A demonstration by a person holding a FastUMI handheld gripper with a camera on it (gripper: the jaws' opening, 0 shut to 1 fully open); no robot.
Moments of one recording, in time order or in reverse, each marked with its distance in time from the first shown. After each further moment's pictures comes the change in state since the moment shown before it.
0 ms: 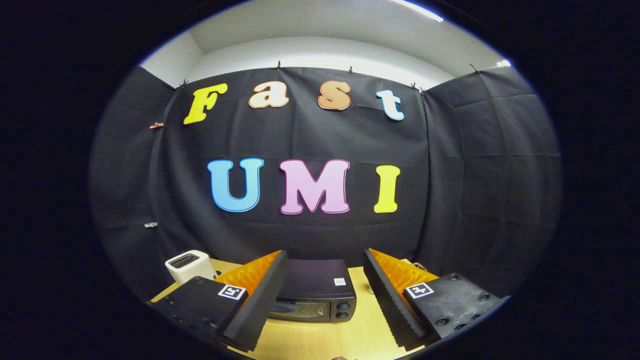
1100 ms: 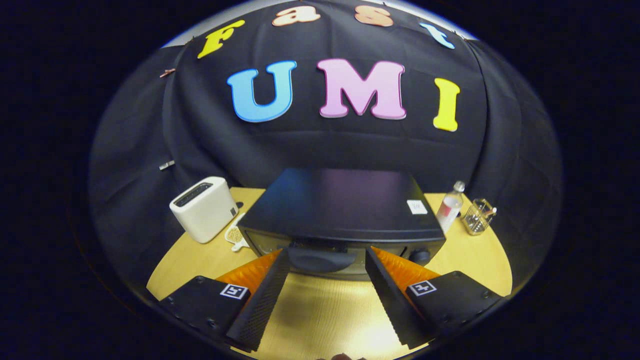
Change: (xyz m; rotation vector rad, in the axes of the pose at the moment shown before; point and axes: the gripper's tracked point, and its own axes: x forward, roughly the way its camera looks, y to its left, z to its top) arm 0.075 0.080 -0.192 -0.049 0.424 0.219
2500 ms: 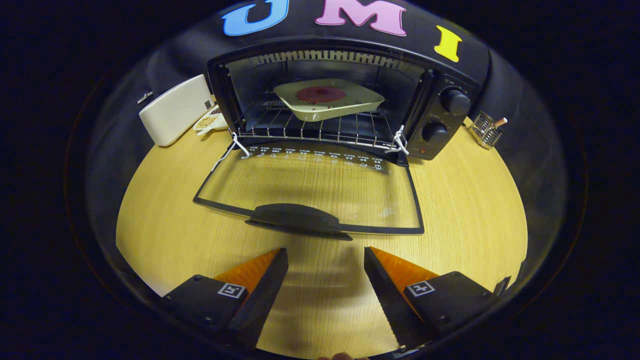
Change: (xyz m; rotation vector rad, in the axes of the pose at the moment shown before) arm 0.036 -0.007 -0.231 -0.037 0.552 -0.092
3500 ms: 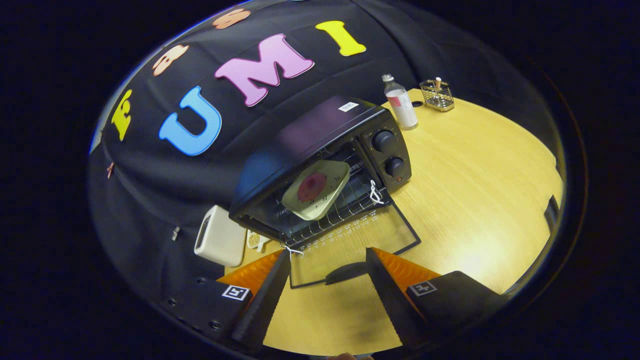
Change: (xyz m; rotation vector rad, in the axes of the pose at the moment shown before) arm -0.104 -0.008 0.094 0.600 -0.269 0.186
